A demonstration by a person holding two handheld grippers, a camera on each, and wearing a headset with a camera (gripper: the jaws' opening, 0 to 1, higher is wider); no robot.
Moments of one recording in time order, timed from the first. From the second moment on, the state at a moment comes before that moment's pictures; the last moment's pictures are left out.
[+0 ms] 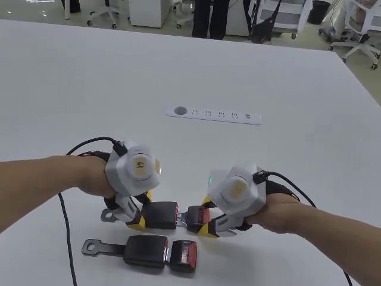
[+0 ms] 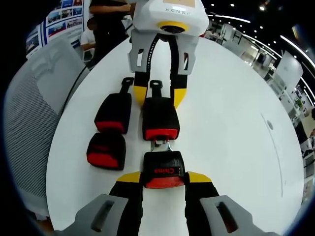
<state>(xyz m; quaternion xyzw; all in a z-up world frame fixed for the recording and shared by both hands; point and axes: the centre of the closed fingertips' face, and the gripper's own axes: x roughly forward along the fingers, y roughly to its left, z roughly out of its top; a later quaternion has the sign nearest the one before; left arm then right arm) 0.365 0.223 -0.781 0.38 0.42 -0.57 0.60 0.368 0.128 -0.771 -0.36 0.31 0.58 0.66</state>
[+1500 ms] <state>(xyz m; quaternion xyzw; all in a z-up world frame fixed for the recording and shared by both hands) 0.365 0.221 -0.781 0.41 0.41 -0.58 0.58 0.369 0.143 -0.772 -0.36 0.32 0.57 0.67</state>
